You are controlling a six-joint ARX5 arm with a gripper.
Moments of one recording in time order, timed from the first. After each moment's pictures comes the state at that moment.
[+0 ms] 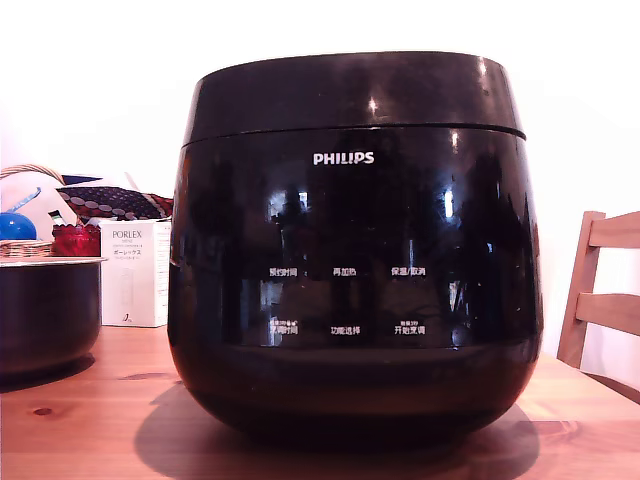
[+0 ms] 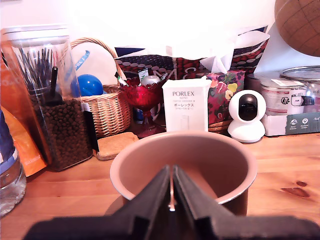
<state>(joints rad) -0.01 0.00 0.01 -0.01 0.00 0.00</state>
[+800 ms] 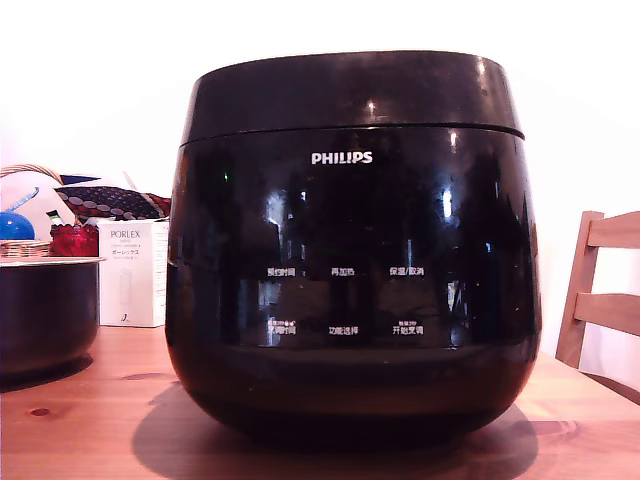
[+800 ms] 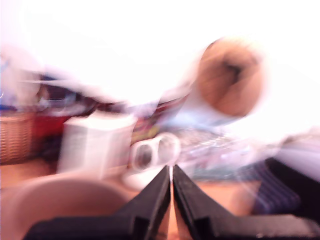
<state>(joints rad) -0.03 0.00 0.03 0.18 0.46 -0.42</state>
